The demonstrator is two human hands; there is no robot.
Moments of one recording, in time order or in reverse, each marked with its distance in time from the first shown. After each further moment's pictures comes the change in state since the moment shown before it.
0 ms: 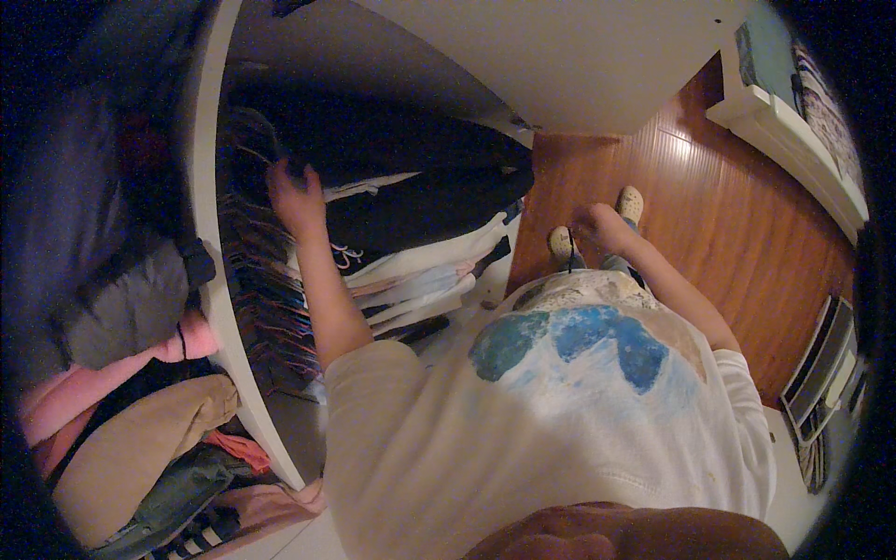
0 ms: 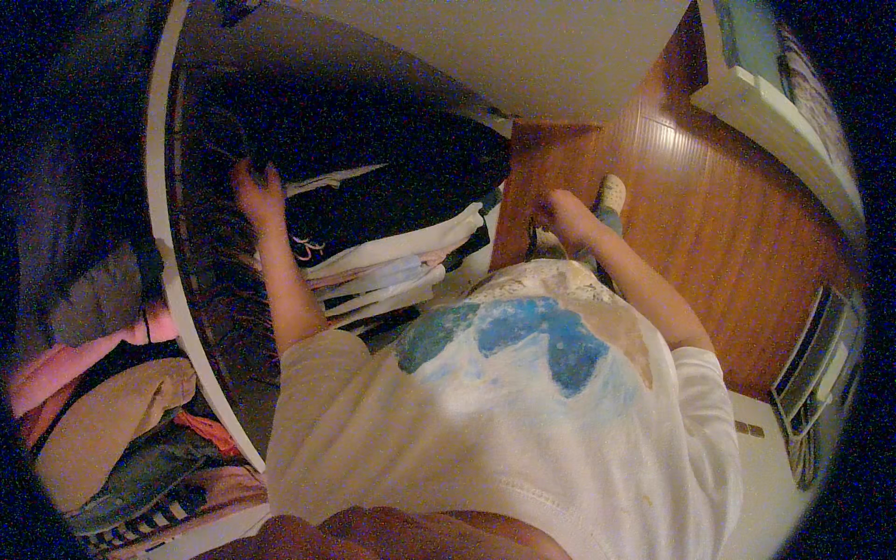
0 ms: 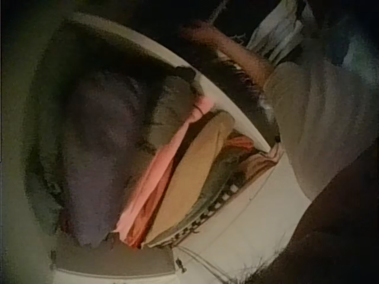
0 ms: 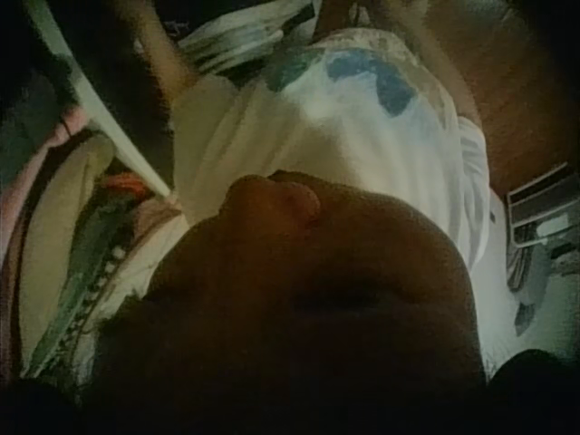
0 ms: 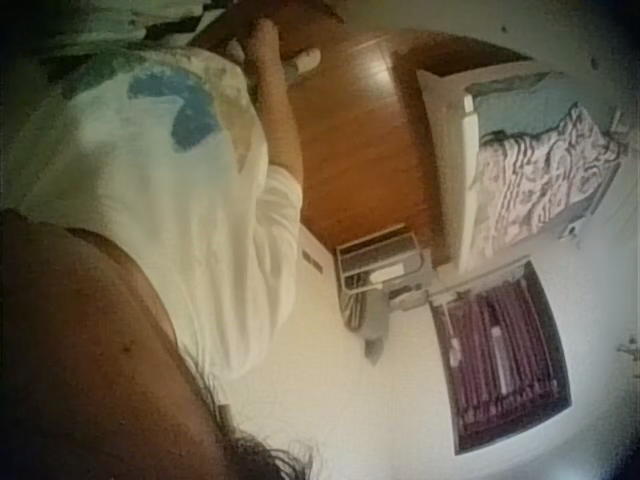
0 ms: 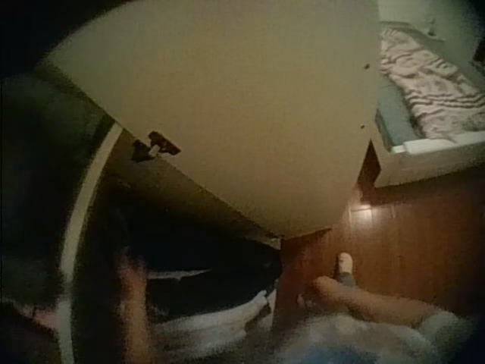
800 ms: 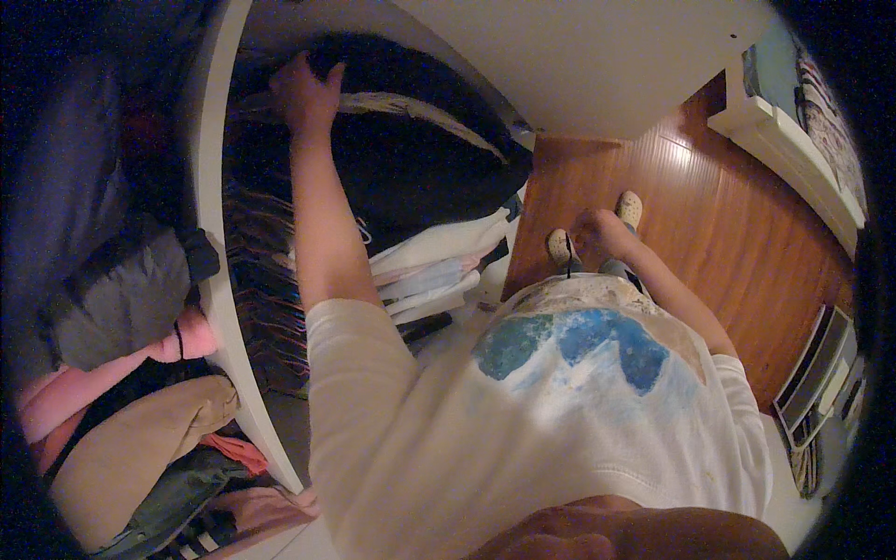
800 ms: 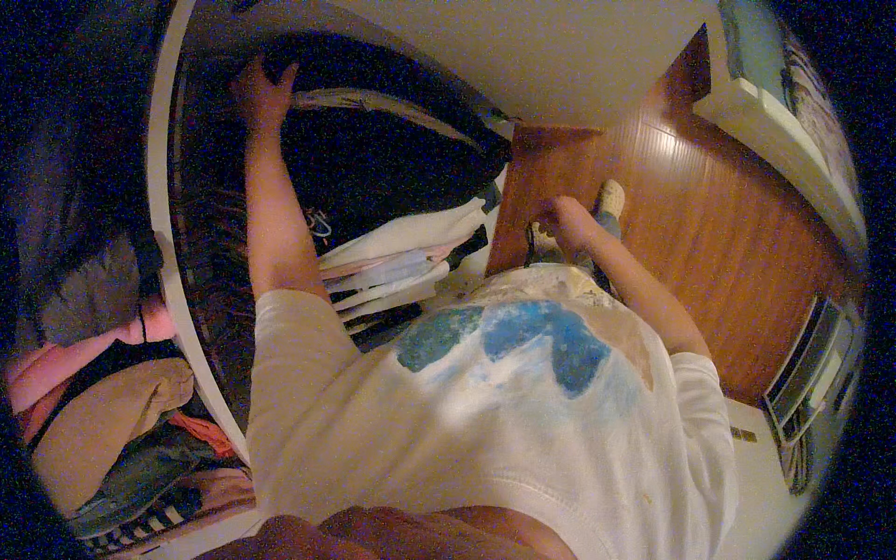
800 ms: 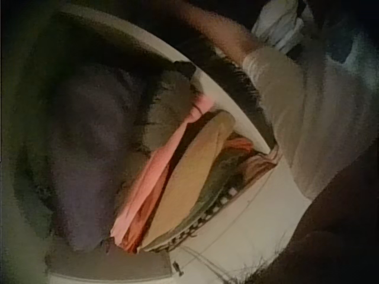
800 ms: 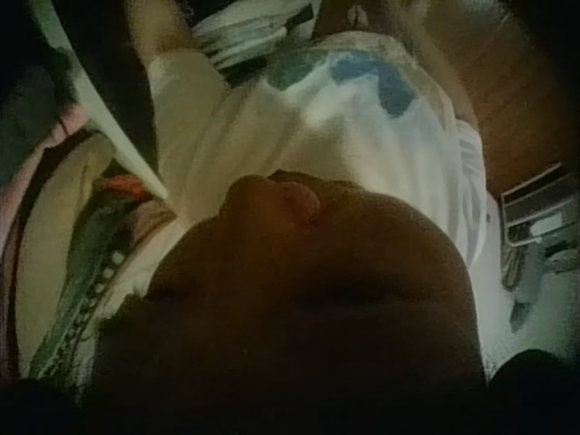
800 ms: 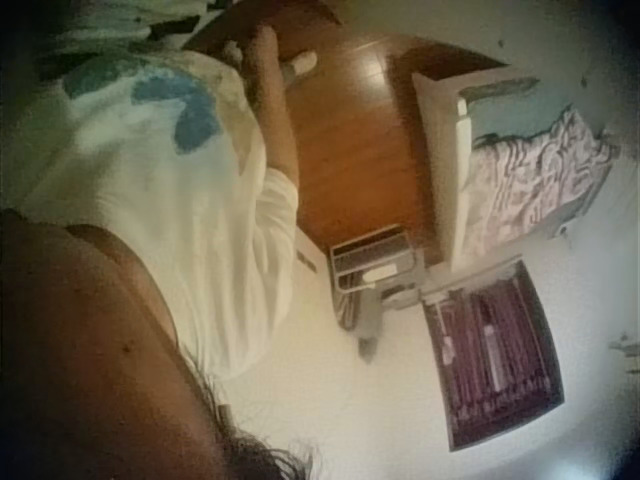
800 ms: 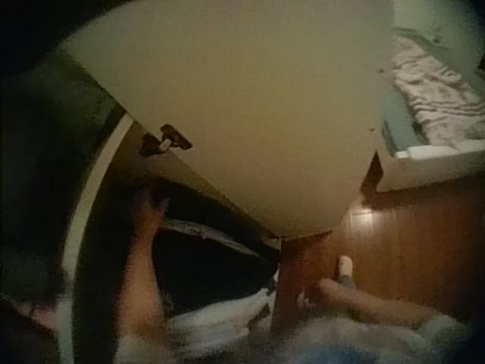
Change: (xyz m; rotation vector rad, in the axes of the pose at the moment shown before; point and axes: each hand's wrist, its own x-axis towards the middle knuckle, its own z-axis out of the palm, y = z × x) left_hand 0.111 0.031 0.057 0.163 -0.103 0.095; right_hand 0.003 -0.004 0.019 -0.049 -0.111 0.007
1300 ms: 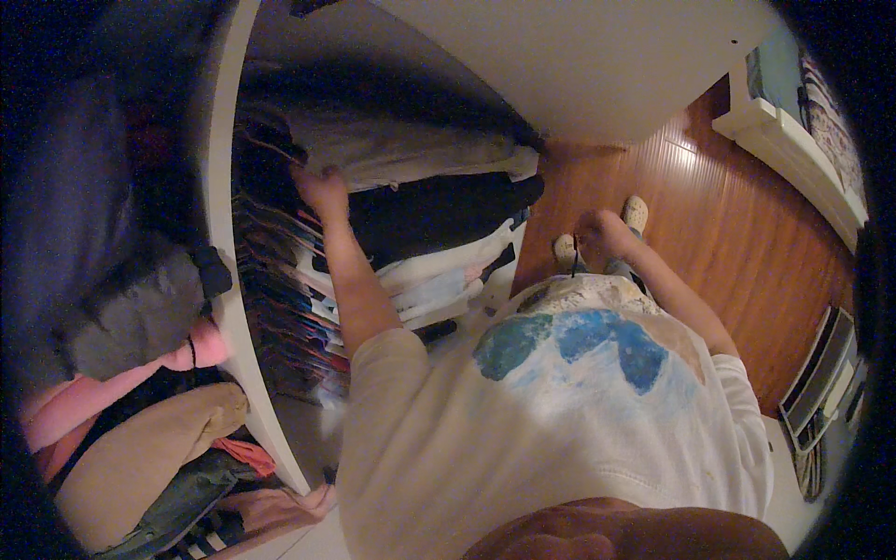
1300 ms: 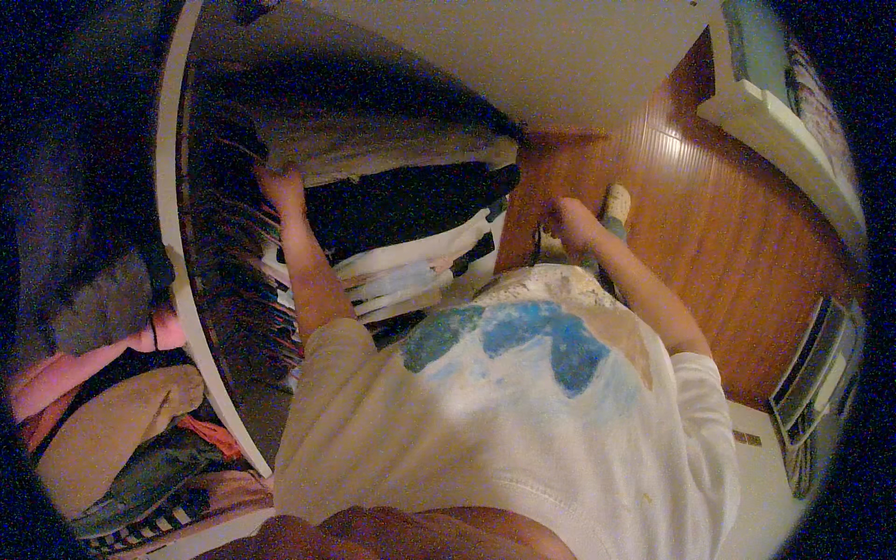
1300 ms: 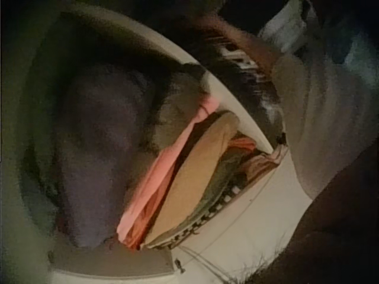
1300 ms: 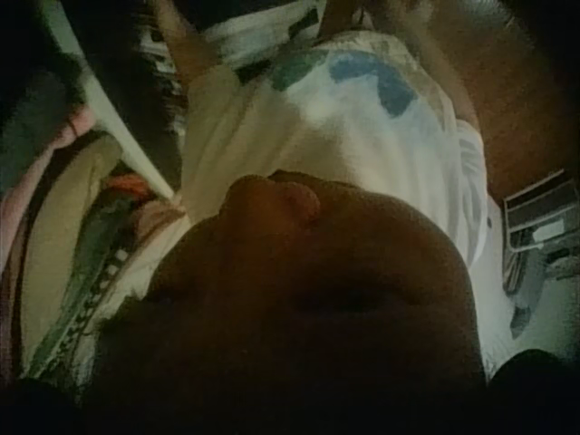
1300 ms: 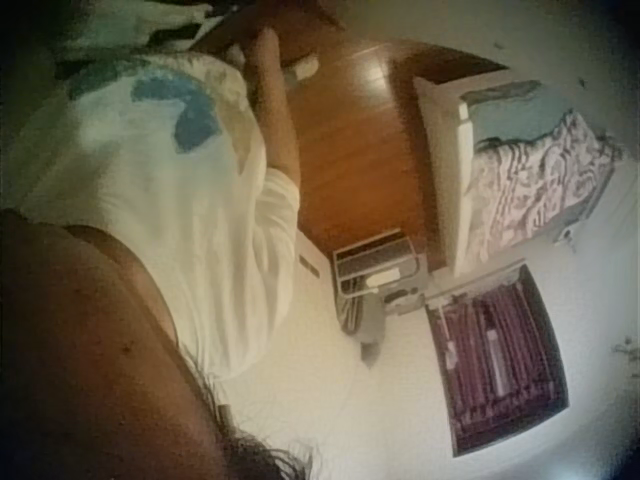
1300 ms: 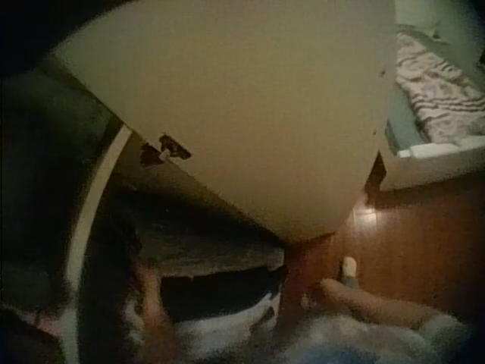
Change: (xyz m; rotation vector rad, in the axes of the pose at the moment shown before) left_hand -0.125 -0.021 -0.007 -0.516 0.037 -0.517; right_hand 0.013 0.024 0.004 0.054 -0.021 0.156
